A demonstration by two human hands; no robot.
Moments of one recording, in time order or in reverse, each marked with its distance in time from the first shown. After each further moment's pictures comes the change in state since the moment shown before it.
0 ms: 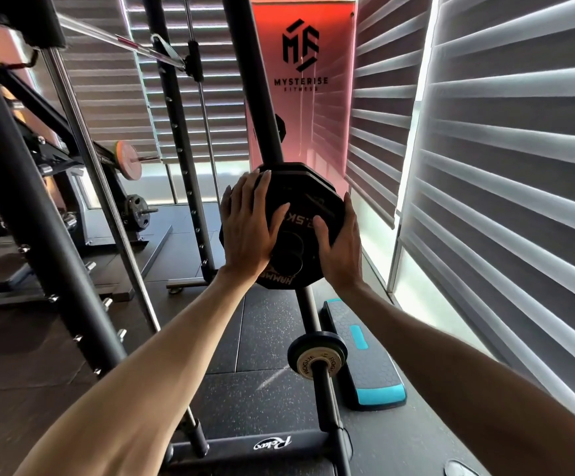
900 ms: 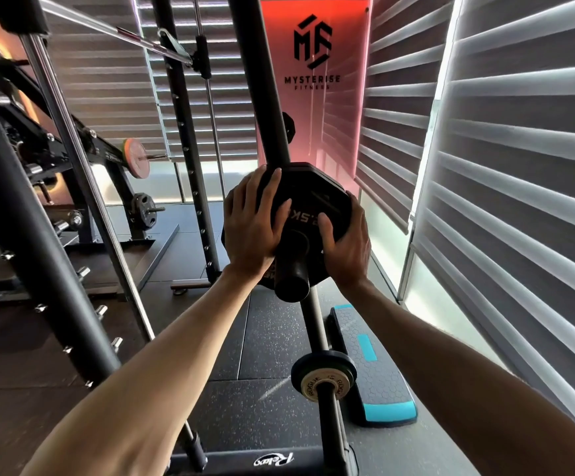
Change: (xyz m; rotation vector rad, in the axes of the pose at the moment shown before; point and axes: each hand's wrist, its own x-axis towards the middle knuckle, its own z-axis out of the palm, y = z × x) left_hand 0.020 -0.021 0.055 0.022 0.126 0.046; right_hand 0.046 0.025 0.026 -0.093 0.109 -0.060
